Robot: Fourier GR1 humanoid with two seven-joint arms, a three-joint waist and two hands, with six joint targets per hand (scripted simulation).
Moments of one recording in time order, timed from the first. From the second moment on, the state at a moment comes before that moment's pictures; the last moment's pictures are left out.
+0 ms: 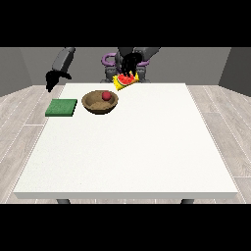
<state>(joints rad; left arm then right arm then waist) -0.87 0.01 -0.54 -0.82 -1.26 0.29 0.28 -0.34 -0.43 -0.33 -0.48 -0.19 0.37 -0.73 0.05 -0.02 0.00</state>
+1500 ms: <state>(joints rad) -0.86 0.09 -0.48 -1.12 -1.40 0.03 0.17 -0.35 -0.45 -0.34 -0.44 -0.24 0.40 -0.68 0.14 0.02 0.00</state>
